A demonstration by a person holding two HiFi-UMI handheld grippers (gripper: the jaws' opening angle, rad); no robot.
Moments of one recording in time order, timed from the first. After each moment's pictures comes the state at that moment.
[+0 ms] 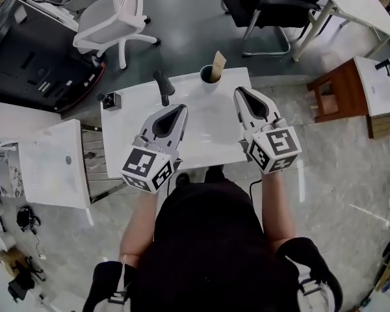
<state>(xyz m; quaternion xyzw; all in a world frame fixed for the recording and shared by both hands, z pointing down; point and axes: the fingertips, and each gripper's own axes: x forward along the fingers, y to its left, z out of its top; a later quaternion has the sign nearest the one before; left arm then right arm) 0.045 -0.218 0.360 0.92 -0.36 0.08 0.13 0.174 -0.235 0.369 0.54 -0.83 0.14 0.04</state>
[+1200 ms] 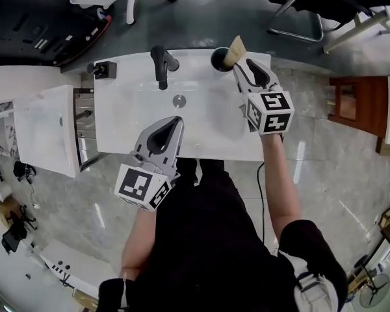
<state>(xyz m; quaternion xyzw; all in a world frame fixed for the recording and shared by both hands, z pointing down) 0.036 -0.214 0.427 0.86 -0.45 0.14 0.21 0.176 -0.348 0.532 0.48 -0.83 0.23 0.15</state>
